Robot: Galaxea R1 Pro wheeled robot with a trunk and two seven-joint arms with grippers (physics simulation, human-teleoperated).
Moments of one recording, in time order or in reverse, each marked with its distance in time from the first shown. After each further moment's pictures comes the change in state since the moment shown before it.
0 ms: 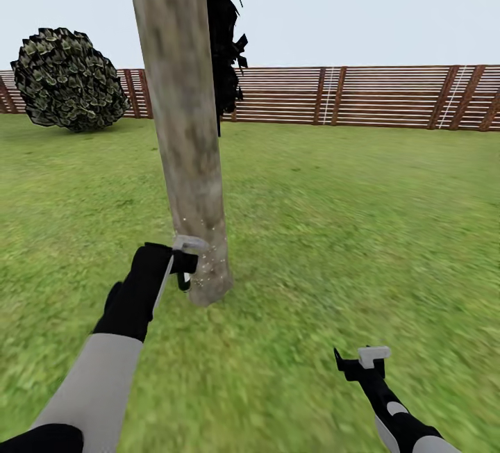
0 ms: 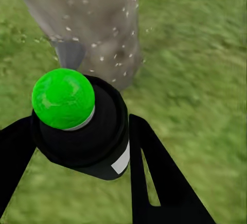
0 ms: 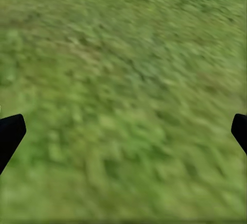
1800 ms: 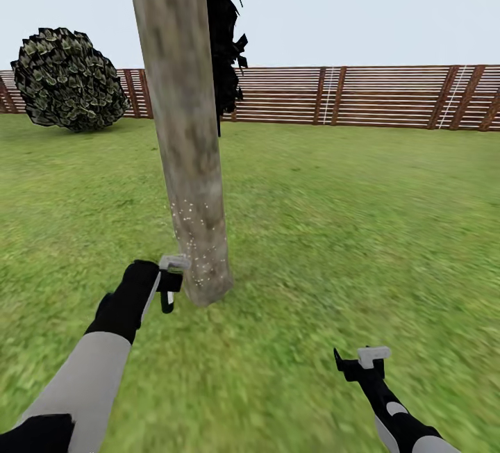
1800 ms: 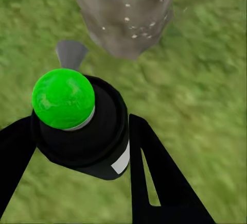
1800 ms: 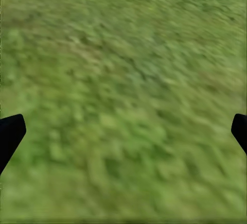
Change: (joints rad) left arm -0.010 0.067 0.091 0.261 0.006 -0.120 0.027; right arm 0.000 0.002 0.000 0.002 0.000 0.001 0.002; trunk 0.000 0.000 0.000
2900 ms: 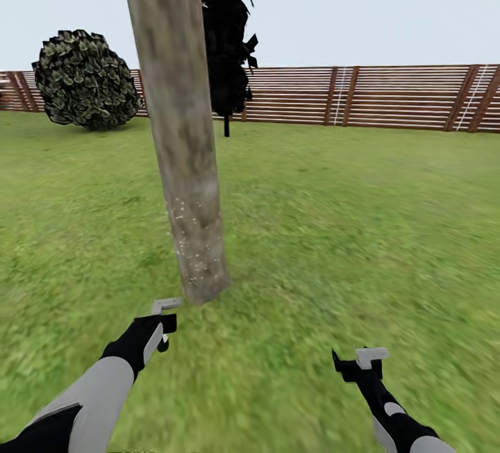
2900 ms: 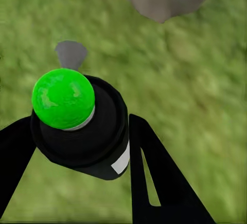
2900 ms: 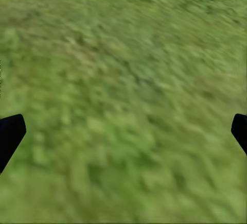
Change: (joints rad) left arm 0.026 -0.014 0.248 0.531 0.097 -0.569 0.301; right arm 0.000 0.009 0.000 0.004 -0.002 0.002 -0.002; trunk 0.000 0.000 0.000
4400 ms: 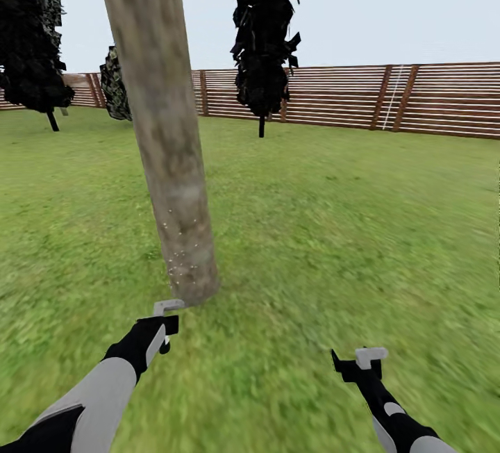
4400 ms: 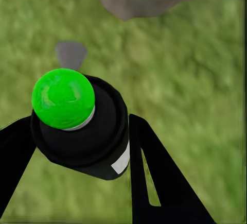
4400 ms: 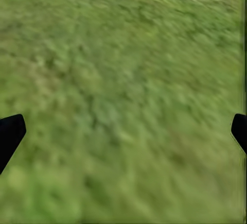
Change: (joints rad) left arm 0.004 -0.012 -0.004 0.002 -0.002 0.001 0.013; right arm 0.000 0.000 0.001 0.000 0.002 0.000 0.004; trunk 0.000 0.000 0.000
